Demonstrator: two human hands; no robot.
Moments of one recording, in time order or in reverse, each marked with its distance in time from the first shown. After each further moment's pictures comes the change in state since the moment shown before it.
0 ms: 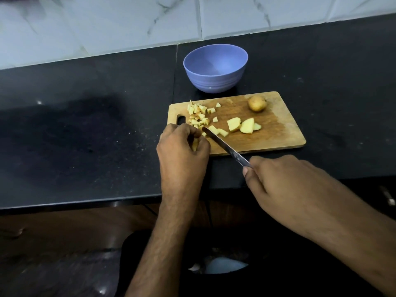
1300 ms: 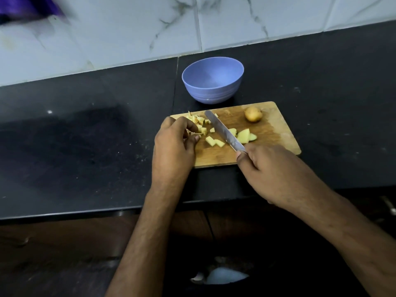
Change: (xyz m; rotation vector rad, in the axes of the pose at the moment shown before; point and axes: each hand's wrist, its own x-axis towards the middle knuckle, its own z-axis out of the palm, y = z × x) left_hand 0.036 -0.008 0.000 0.079 -0.089 0.147; right_hand 0.043 0.020 0.011 0.173 0.144 -0.036
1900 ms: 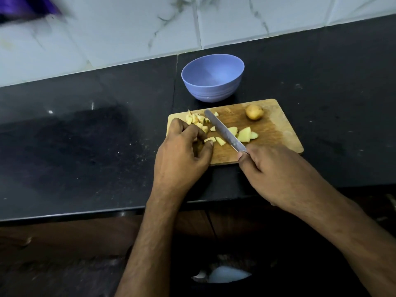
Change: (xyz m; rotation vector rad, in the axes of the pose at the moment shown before) left_hand -0.012 0.006 -0.003 0.115 -0.129 0.112; right_hand -0.002 0.004 0.005 0.000 0.038 -0.022
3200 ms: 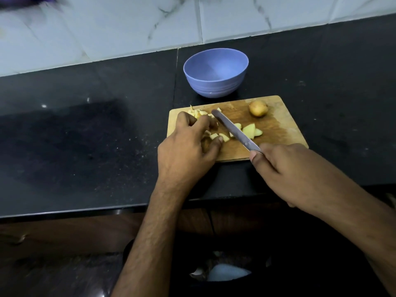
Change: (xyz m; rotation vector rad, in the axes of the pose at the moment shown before) left_hand 0.004 -0.001 0.004 0.110 -0.055 0.019; right_hand -0.010 0.001 -0.017 -0.026 -0.143 0.076
